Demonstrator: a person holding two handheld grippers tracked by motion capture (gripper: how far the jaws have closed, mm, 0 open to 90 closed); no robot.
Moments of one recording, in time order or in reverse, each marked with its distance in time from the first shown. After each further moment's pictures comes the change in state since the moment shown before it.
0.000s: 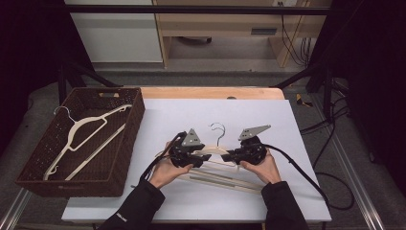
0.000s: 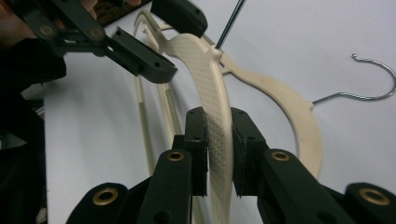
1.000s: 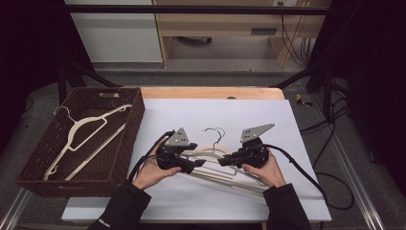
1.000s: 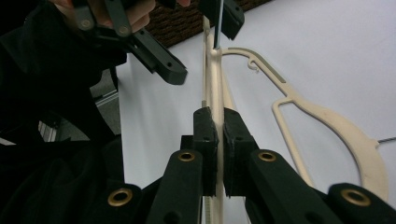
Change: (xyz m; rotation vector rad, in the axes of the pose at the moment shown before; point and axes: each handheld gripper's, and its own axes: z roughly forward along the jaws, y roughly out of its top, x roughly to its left) left arm -0.003 0.005 -0.037 0.006 -0.099 0.045; right arm 0.031 0.018 -0.022 -0.040 0.160 -0.060
